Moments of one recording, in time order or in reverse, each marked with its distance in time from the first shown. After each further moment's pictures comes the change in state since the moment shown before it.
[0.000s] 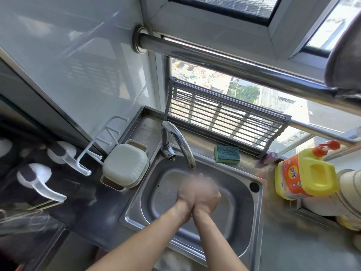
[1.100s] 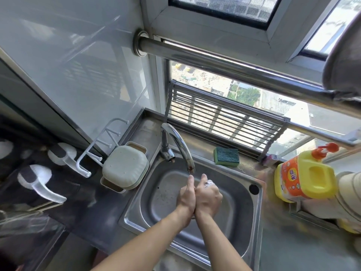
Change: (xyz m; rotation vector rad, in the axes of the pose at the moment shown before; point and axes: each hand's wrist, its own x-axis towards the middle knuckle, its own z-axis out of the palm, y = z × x) left_hand -0.008 -0.004 0.001 0.144 0.076 0.046; right_hand 0.003 -0.002 -0.014 -0.074 -0.080 0.038
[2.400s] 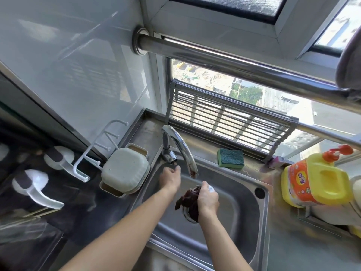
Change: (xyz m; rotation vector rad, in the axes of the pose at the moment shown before) left_hand 0.071 0.052 -0.042 0.459 0.280 0.036; right_hand 0.023 0.009 0.021 0.192 -0.260 0.308
